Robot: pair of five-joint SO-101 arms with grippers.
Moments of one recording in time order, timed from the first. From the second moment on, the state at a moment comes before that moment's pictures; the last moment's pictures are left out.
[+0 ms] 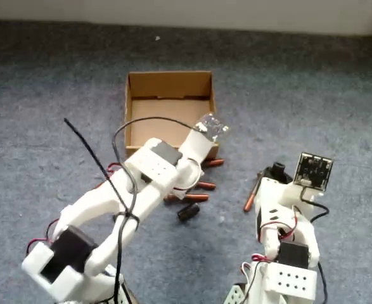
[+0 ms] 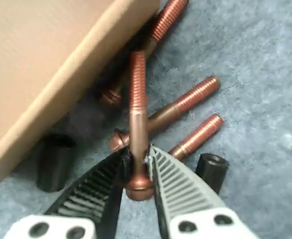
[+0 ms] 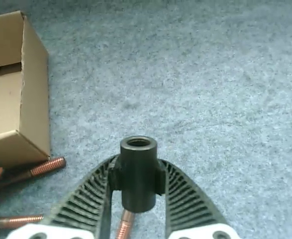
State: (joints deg) left arm 28.8 -2.1 30.5 56.8 -1.2; right arm 5.7 -87.8 87.7 40.5 -1.5
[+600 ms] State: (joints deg) left arm 20.6 -52.1 52.5 58.8 3.9; right arm 5.7 -87.8 87.7 40.5 -1.5
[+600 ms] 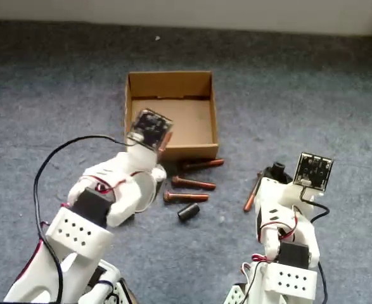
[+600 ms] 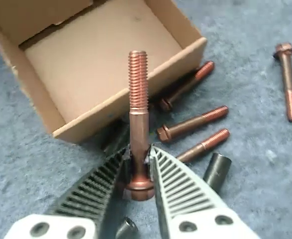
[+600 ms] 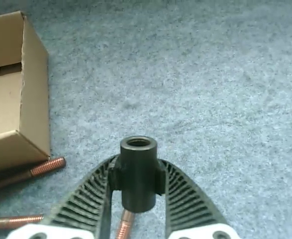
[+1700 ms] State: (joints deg) left arm 5.4 -73.3 73.5 50.1 14.1; right arm 4.4 -87.8 87.7 40.5 -1.5
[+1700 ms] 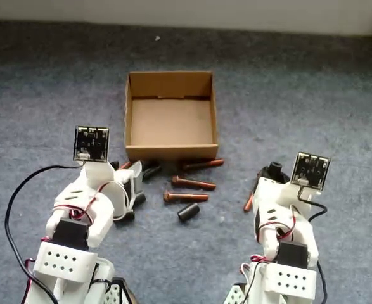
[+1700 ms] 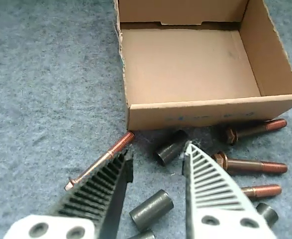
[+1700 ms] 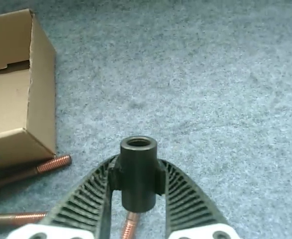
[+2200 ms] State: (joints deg) left arm -1.5 -73.3 64.7 63.2 -3.0; right arm 4.4 -87.8 87.7 40.5 -1.5
